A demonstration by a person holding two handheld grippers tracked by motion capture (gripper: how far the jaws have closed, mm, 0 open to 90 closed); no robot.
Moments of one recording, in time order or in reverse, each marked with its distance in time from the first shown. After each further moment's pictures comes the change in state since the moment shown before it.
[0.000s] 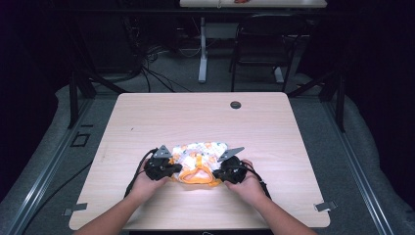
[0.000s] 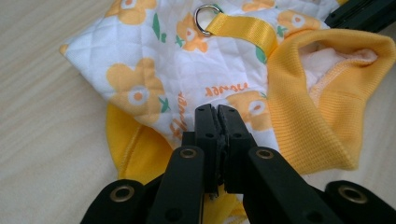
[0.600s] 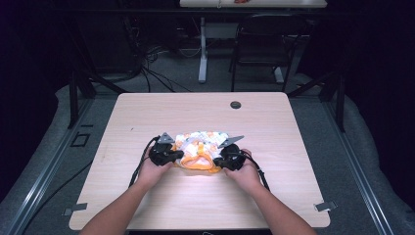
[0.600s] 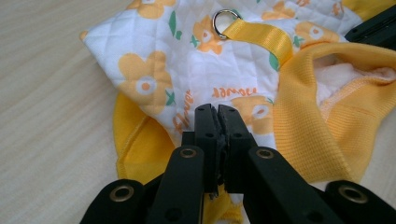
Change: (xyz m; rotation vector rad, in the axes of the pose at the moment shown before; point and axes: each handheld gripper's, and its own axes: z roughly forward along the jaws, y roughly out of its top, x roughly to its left) left arm 0.031 0.024 0.022 -0.030 0.061 -0.052; right arm -0.032 0.021 0.014 -0.022 -0.057 0.070
